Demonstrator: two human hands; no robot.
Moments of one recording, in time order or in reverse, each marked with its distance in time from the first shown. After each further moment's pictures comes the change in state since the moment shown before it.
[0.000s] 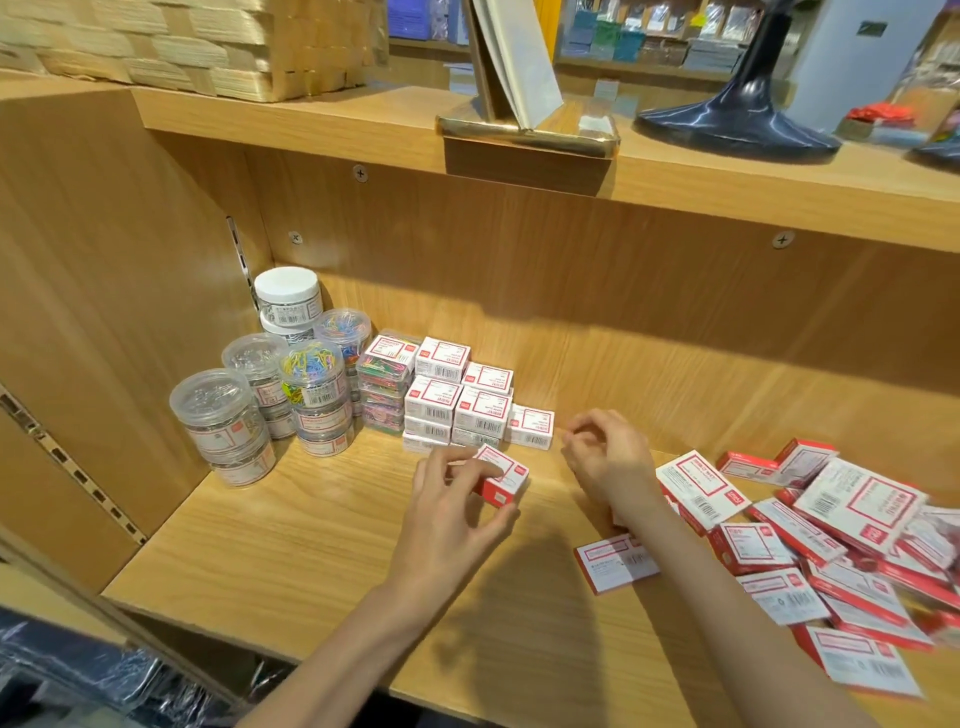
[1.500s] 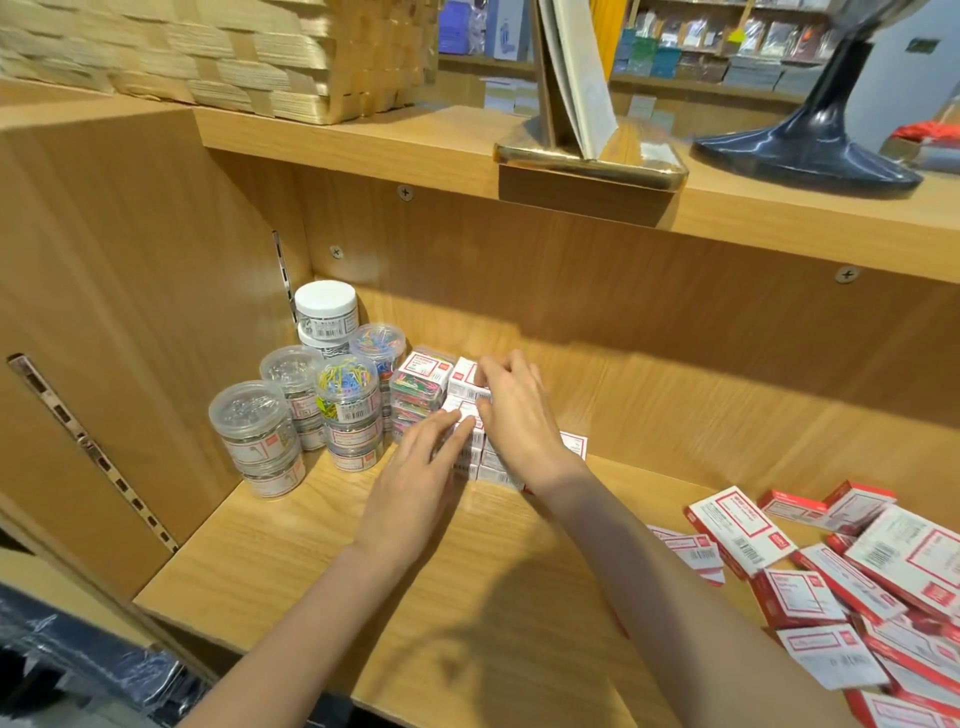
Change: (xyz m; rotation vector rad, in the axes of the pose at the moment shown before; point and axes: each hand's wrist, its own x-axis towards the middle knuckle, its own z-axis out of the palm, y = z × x) left_hand 0.040 -0.058 -0.034 0.402 -0.042 0.219; right_hand 0.039 -0.105 0.066 -0.299 -0.071 -0.385
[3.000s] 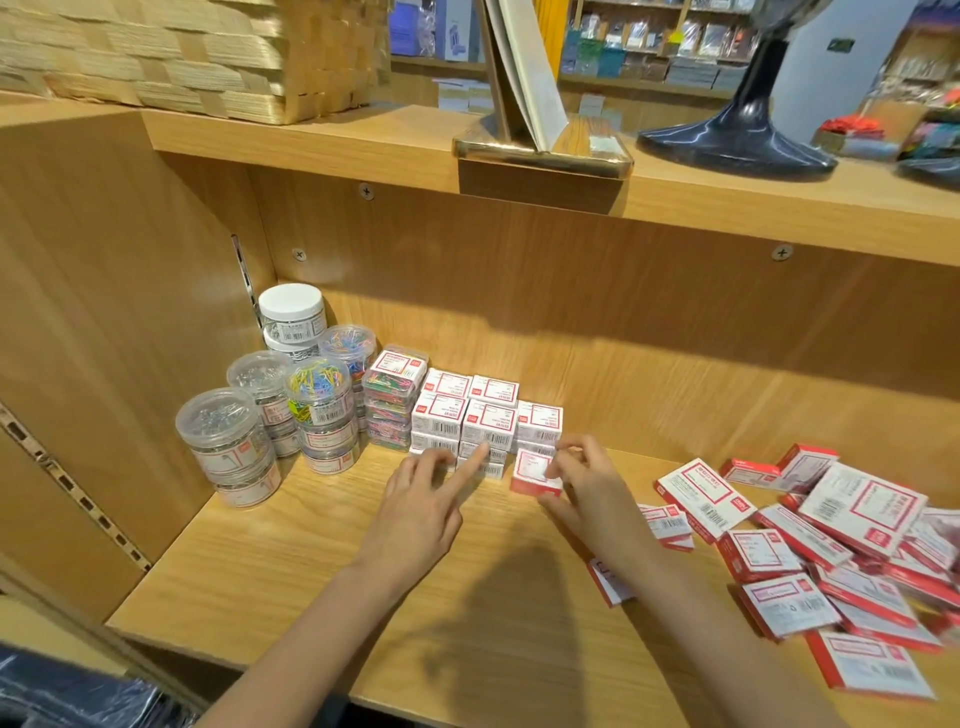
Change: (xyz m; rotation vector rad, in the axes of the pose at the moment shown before) left_hand -0.024 0.011 0.017 -0.053 -0.198 0.038; right_hand -0.109 0.085 -0.009 0.000 -0.025 0.023
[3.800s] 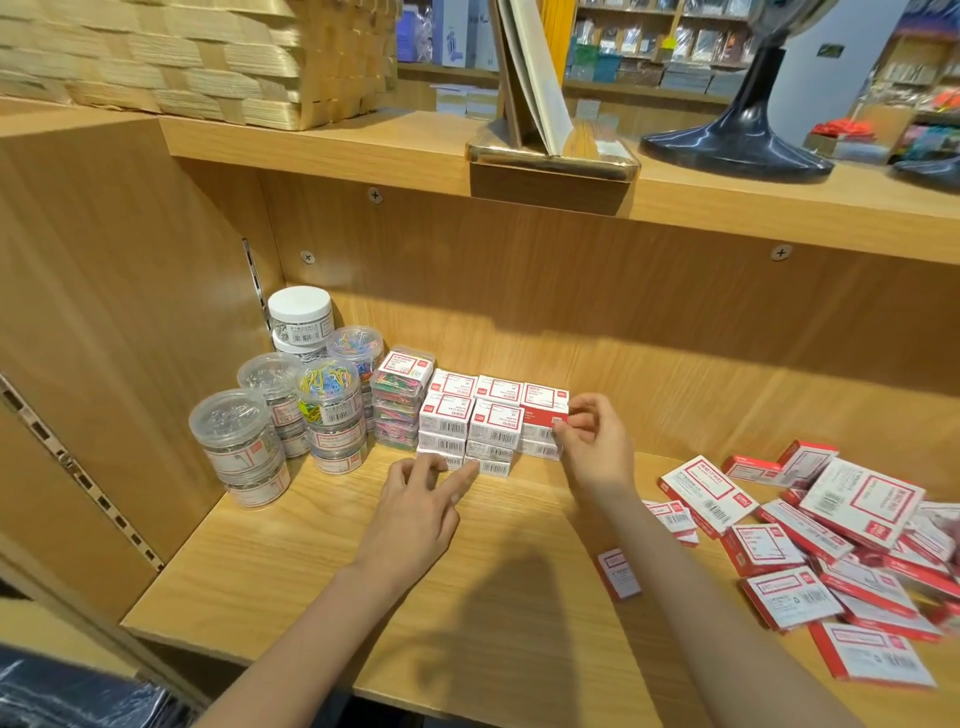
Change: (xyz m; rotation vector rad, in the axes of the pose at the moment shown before) left_hand -0.005 -0.001 -0.009 -0.008 -0.014 -0.090; right_hand 0.045 -0.014 0.002 0.633 0.324 0.520
